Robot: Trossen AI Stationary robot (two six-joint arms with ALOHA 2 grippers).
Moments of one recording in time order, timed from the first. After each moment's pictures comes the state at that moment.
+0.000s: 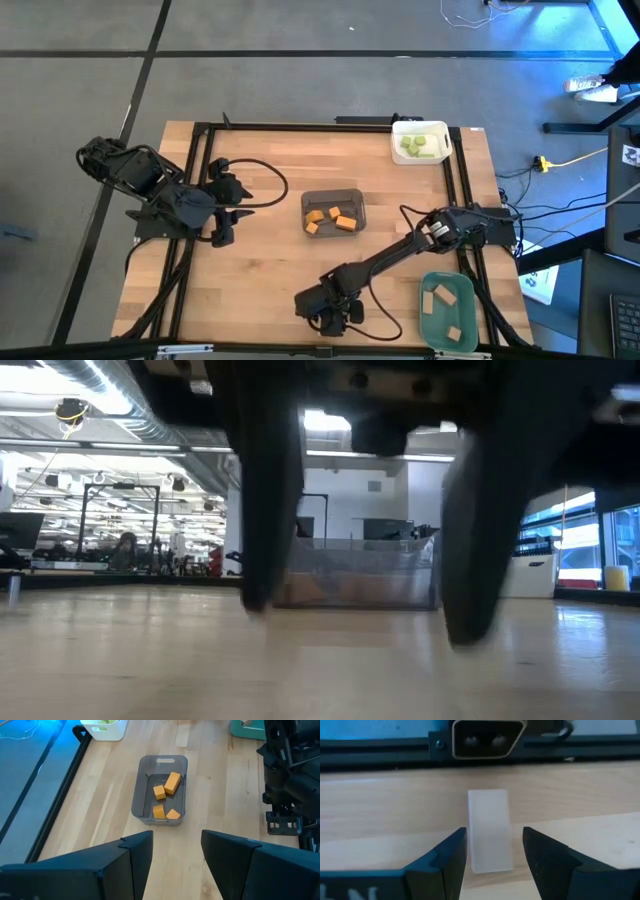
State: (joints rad) left arm -0.50 1.26 1.71 -1.29 -0.54 -0.47; right arm 0.48 2.37 1.94 -0.73 -0.33 -0.97
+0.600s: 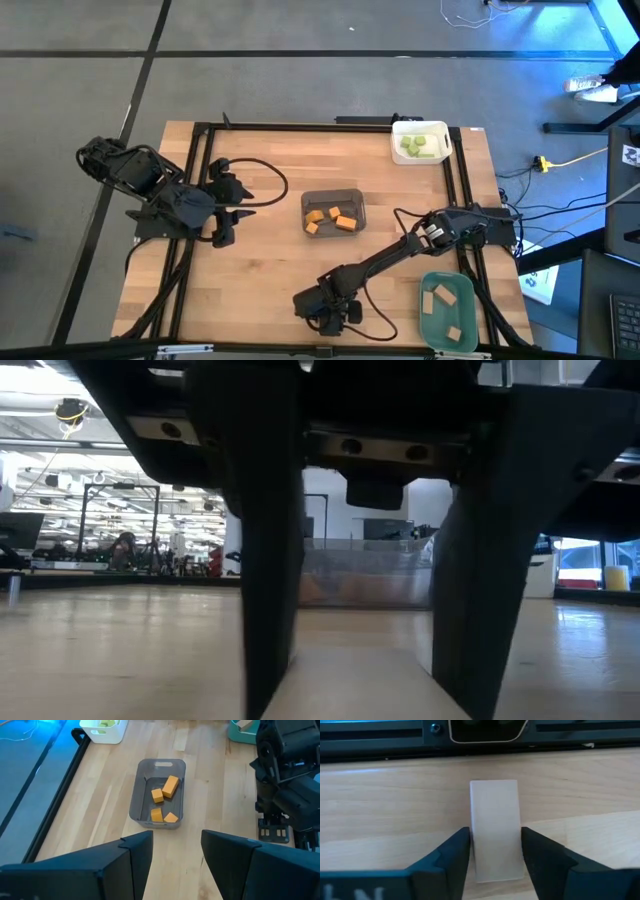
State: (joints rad) left arm -0.50 1.26 1.71 -1.27 -0.54 -0.47; right arm 0.48 2.43 1.94 -0.71 -0.33 -0.97
